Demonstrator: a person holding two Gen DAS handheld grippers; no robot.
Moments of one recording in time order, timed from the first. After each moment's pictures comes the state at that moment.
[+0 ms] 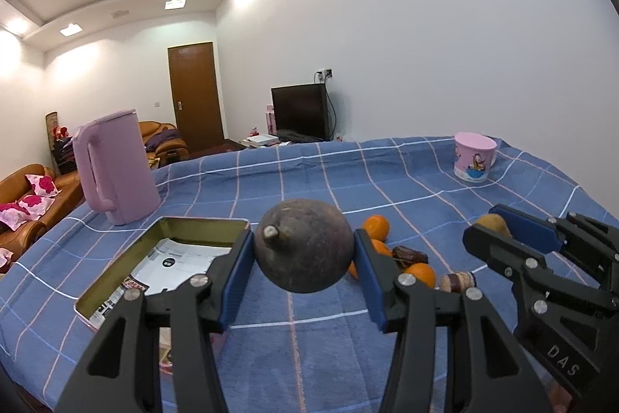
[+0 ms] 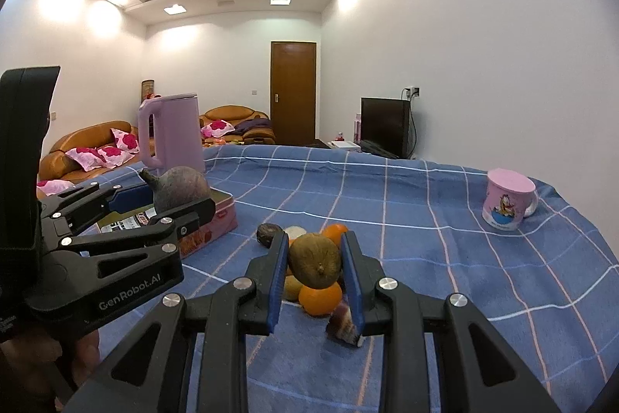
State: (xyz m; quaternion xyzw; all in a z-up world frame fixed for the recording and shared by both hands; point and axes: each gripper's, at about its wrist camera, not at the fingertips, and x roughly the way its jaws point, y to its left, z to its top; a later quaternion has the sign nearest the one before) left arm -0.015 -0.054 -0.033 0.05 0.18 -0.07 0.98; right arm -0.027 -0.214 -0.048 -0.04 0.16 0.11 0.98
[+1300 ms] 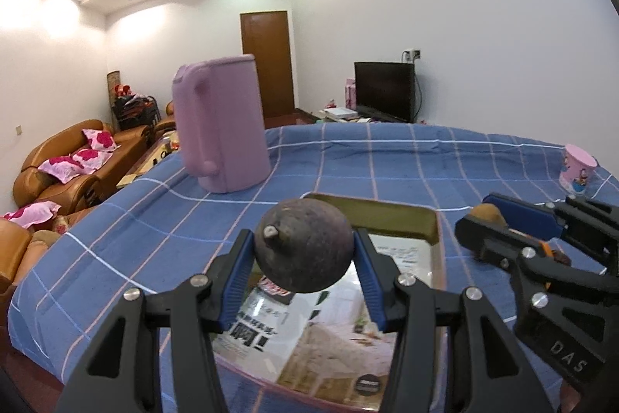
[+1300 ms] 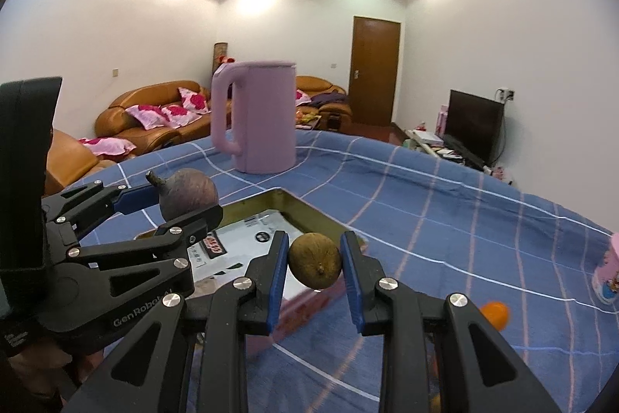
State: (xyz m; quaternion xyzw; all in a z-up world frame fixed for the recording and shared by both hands) left arm 0.045 0.090 -0.049 0.01 0.23 0.06 0.97; right arm 0.076 -0.065 -0.050 -0.09 0.22 0.26 0.94
